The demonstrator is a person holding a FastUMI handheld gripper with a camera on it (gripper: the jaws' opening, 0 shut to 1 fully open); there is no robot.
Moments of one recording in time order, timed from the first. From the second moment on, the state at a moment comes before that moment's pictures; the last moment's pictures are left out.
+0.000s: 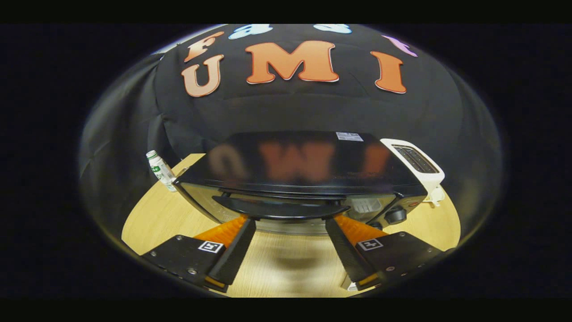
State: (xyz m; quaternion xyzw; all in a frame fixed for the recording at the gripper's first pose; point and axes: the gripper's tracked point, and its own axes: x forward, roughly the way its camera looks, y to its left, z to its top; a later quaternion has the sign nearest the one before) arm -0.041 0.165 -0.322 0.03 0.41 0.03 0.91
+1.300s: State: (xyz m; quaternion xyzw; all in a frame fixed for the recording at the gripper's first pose) arm -0.013 0.081 0.002 0.05 0.10 0.04 0.99
